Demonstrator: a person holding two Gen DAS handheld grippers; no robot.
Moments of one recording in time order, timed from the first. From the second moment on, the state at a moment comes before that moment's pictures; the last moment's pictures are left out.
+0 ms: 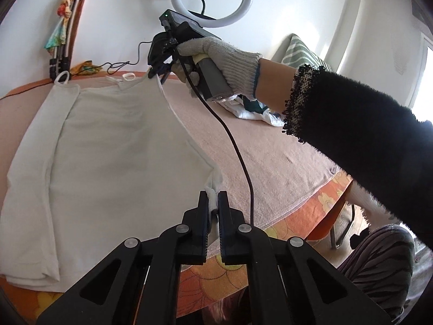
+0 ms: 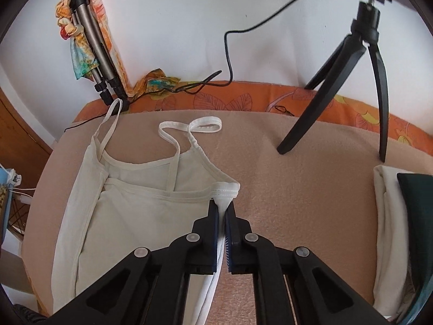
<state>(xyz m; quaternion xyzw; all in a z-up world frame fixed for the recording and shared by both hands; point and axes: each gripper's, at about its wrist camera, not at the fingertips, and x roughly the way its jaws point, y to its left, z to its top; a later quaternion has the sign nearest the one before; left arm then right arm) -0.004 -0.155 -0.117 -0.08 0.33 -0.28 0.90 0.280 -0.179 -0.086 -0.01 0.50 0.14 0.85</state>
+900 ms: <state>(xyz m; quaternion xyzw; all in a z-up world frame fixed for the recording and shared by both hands) -0.016 -0.057 -0.144 -0.18 0.35 -0.20 0.90 0.287 0.002 -0.120 -0.15 0.51 0.13 0.84</state>
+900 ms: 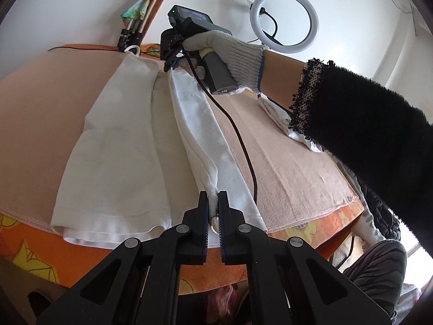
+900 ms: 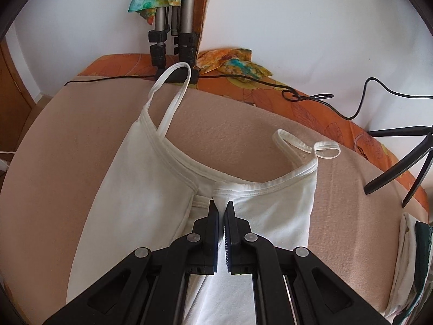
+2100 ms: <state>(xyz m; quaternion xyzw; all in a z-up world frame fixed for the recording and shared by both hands) 0.021 0.056 -0.153 -0.23 0.49 -0.22 0.81 0.004 -0.176 -0.146 0.10 0.56 0.29 0.77</state>
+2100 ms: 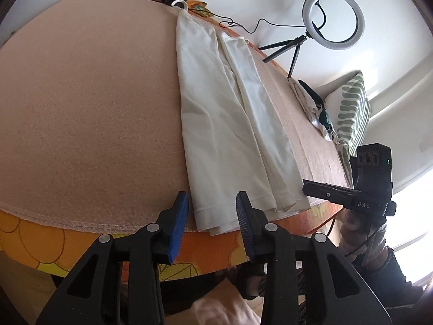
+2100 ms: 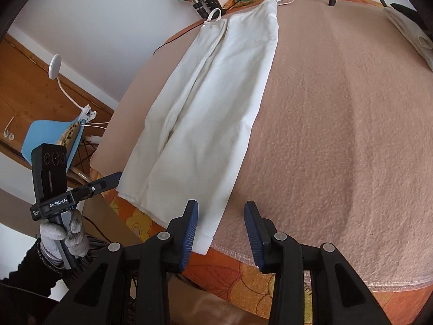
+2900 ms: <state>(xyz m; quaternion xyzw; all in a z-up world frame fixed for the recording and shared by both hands) 0.021 0.070 -0.163 -0.25 0.49 -0.23 0.80 -0.005 -0.182 -0.160 0.16 0.55 0.35 0.74</state>
